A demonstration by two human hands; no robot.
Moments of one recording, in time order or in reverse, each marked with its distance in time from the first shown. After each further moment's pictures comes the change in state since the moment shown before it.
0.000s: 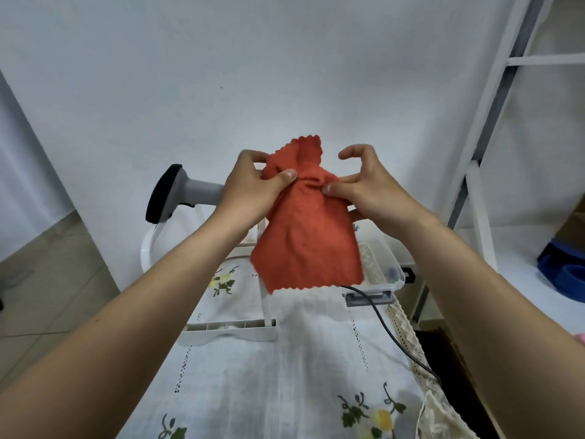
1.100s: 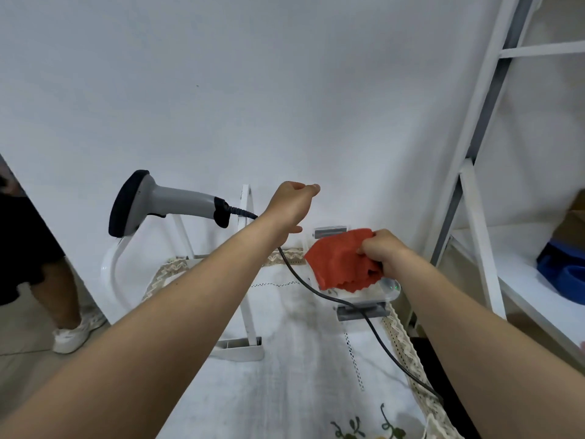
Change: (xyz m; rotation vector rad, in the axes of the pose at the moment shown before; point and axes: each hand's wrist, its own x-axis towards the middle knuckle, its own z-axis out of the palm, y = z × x) left_hand 0.040 -0.022 0.094 -0.105 -0.295 -0.312; right_hand 0.052 0.159 -0.038 -0.175 0.256 0.608
